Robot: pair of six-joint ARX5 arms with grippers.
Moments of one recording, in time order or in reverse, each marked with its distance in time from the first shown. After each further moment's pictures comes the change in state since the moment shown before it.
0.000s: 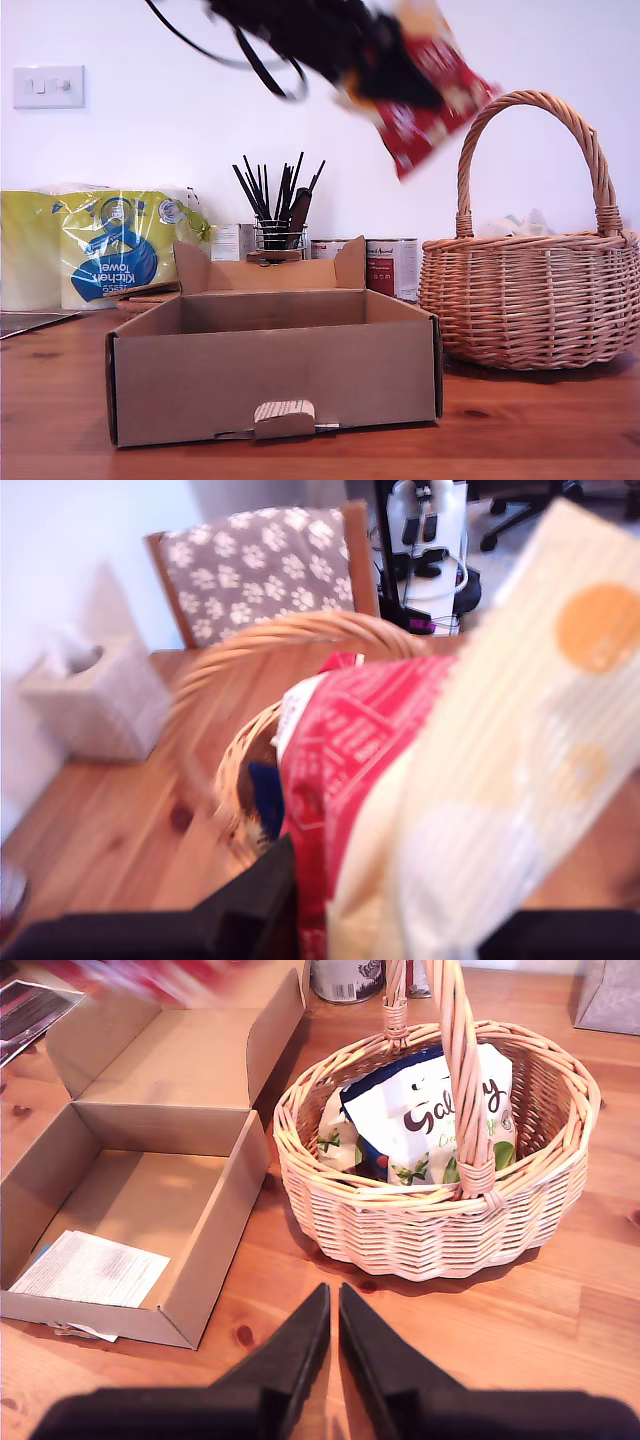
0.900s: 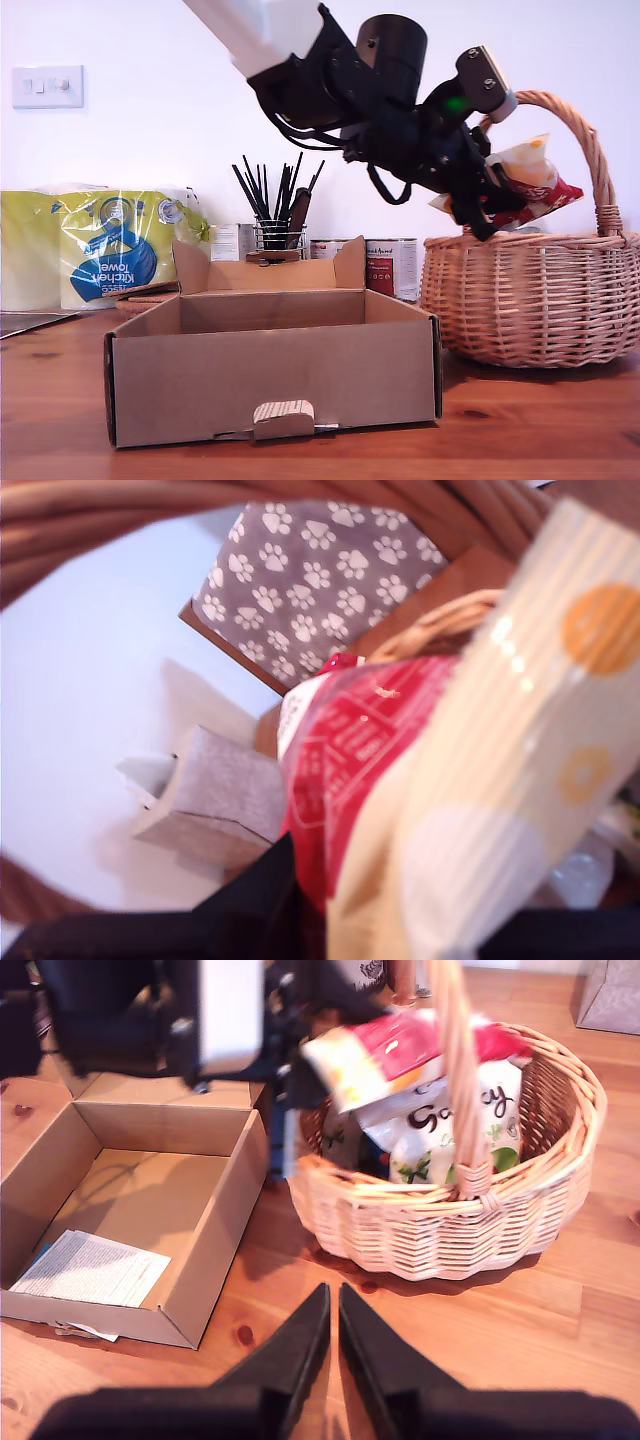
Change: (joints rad) left arm -0.119 0.381 0.180 0.409 -0.275 0.443; right arm 0.000 0.000 0.000 -0.001 0.000 0.001
